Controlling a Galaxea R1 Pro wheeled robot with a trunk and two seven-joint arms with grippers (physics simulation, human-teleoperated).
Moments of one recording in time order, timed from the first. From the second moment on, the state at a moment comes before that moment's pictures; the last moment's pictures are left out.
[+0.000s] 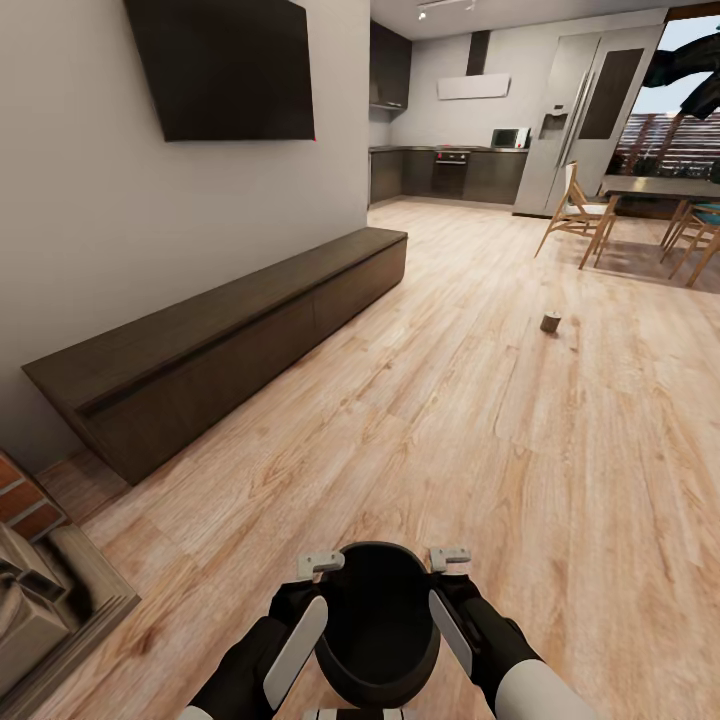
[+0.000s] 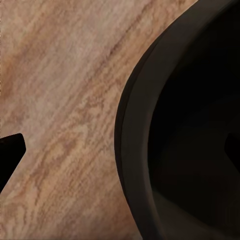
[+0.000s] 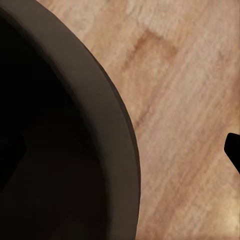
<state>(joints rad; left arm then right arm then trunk) -0.44 -0.17 -0.41 -0.94 0.57 0.59 0.67 -0.57 0.13 0.21 -0.60 -0.18 0.46 -0.27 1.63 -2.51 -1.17</state>
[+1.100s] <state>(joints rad) -0.44 -0.17 -0.41 -0.86 0.57 0.54 0.67 -0.57 0.13 0.21 -0.60 -0.18 0.46 -0.27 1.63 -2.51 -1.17</state>
